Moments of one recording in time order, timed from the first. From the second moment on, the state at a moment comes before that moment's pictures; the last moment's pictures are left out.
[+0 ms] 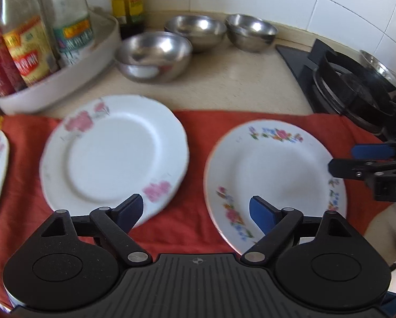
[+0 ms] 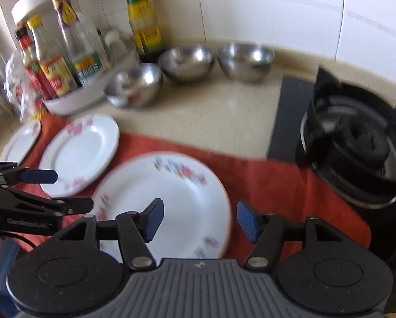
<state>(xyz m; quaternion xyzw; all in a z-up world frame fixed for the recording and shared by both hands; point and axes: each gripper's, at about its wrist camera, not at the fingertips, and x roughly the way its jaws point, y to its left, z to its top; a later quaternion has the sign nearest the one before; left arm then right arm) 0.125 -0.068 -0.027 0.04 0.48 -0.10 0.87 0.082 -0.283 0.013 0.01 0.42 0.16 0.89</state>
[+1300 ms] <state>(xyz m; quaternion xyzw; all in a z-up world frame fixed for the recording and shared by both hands) 0.153 0.028 -0.029 0.01 0.46 0.08 0.88 0.148 -0.128 0.014 -0.10 0.37 0.21 0.90</state>
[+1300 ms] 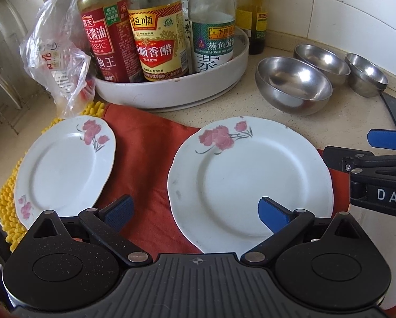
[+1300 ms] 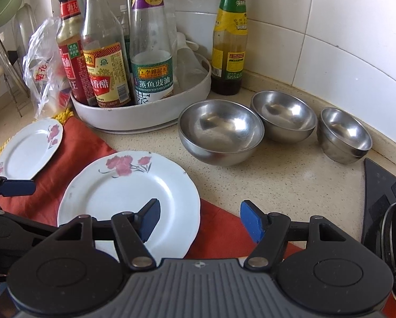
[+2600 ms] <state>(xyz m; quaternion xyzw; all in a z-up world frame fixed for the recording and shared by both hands) 0.185 0.028 -0.057 -0.04 0.50 0.05 0.86 0.192 -0.126 -0.027 -0.04 0.45 0.29 0.84</state>
